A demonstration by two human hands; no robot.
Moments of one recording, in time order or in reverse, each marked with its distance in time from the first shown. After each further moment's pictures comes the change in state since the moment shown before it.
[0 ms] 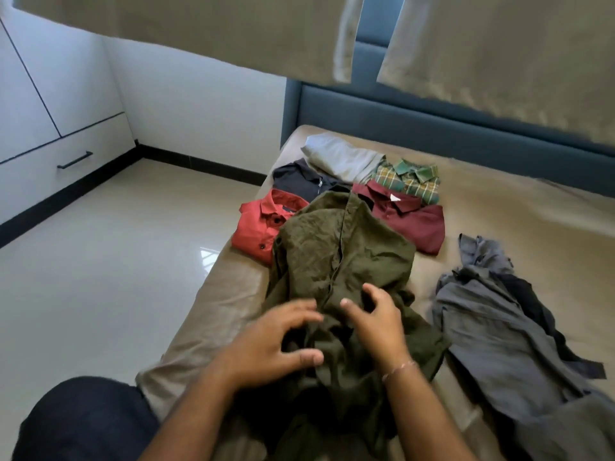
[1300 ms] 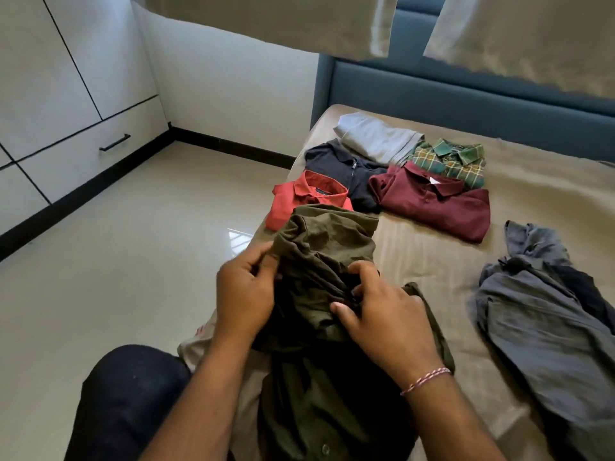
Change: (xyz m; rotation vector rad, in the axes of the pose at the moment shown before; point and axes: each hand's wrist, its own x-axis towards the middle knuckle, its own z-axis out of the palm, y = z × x) left_hand -0.011 -0.005 -0.037 -0.301 0.948 -0.214; right_hand -0.059 -0.071 0.015 -0.695 -0.050 -0.486
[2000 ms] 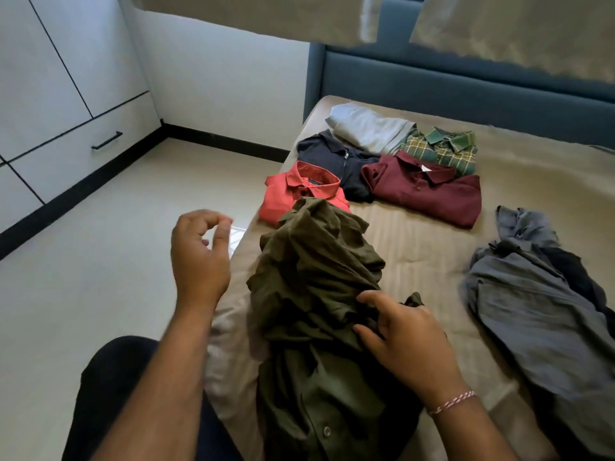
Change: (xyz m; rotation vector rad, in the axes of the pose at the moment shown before) left_hand 0.034 -0.017 -0.030 0.233 0.201 0.148; right_hand -0.045 0.051 0.015 0.109 0.052 -0.106
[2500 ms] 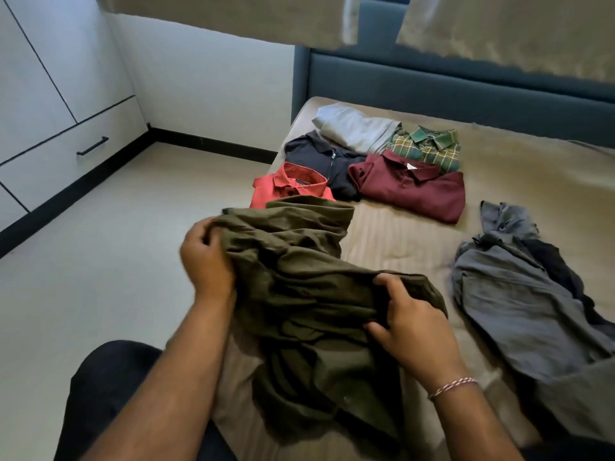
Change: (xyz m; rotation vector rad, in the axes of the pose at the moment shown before) left_hand -0.001 -0.009 0.042 -0.344 0.092 -0.387; right_hand -0.002 0.027 -0.009 -0.139 -0.090 0.192
